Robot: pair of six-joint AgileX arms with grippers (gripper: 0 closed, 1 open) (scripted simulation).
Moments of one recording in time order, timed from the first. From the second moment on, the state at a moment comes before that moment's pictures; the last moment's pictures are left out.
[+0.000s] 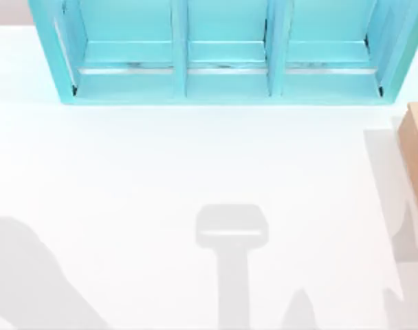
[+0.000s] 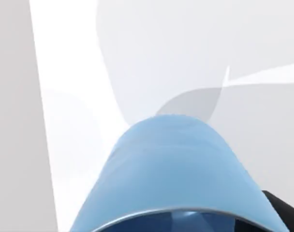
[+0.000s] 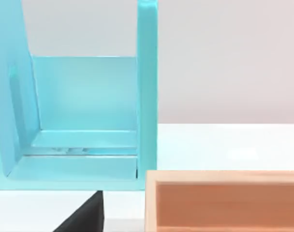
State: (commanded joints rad) left arm 0.58 2.06 1.55 -1.05 0.00 0.60; right arm 0.00 0.00 0.00 0.00 0.00 0.00
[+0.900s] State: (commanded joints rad) left arm 0.59 2.09 1.50 -0.97 0.00 0.61; right arm 0.00 0.00 0.00 0.00 0.00 0.00
